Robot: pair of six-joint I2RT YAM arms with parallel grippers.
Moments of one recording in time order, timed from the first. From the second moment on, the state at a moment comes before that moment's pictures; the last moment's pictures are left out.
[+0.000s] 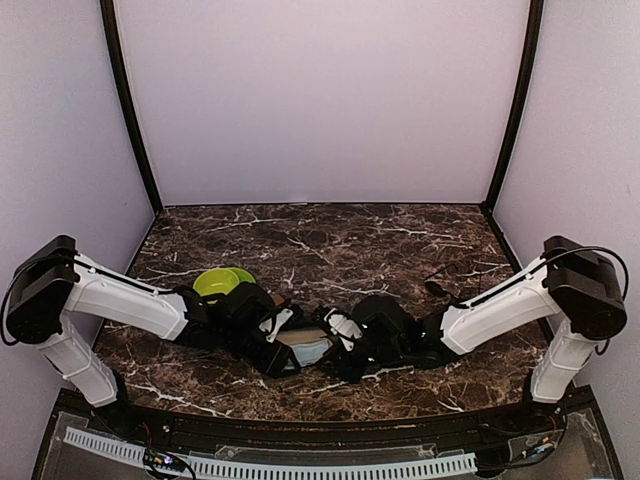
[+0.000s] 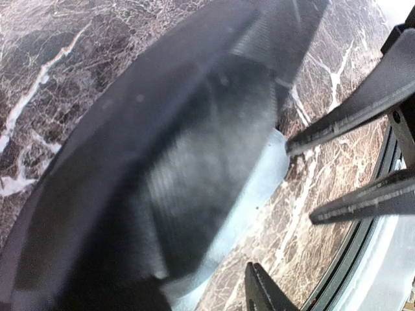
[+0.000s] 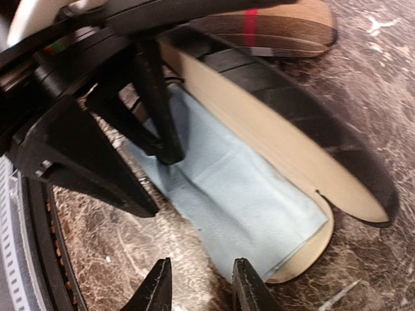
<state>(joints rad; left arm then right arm) -1.00 1.59 0.72 -0.10 0.24 -0.45 1.16 1.72 0.76 0.25 -0.10 0.26</state>
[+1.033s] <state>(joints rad) -1.00 1.48 0.65 -0.02 0.21 -0.43 1.16 1.77 0.82 0.22 -0.07 0.26</state>
